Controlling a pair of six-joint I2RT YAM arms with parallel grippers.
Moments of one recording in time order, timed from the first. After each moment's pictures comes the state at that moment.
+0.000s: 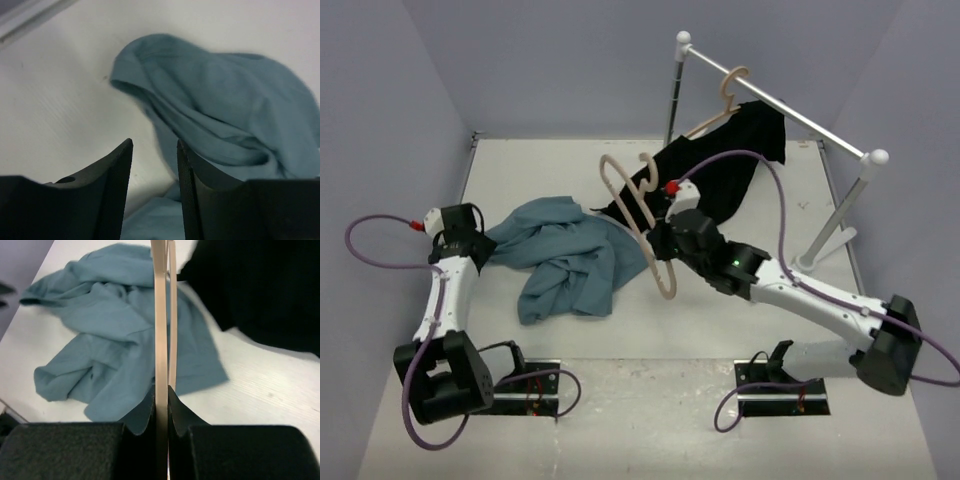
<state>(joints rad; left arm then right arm) 0.26 1.13 0.78 -0.52 -0.28 -0.72 0.96 1.28 1.04 -0.22 0.33 0.50</state>
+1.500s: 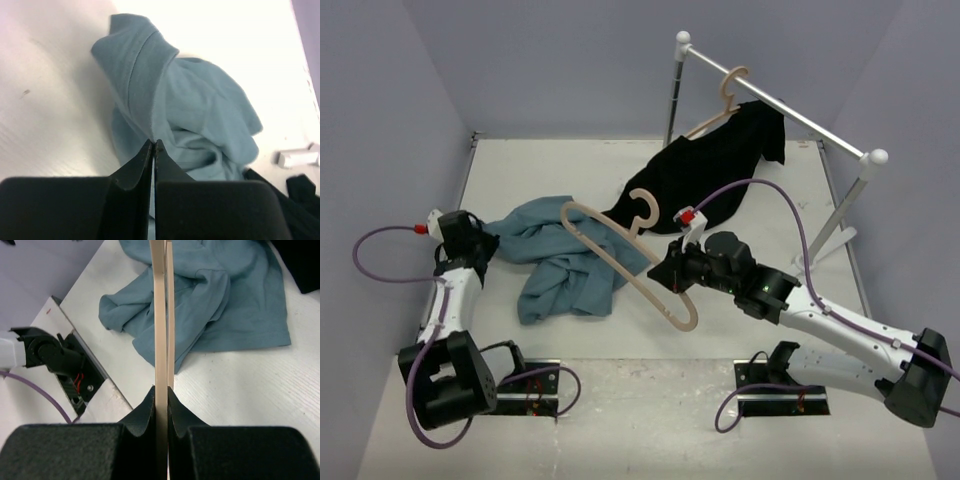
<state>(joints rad) 0.32 1.12 0.61 -0.19 -0.05 -0.80 0.92 1.01 0.77 -0.15 -0.11 0.50</state>
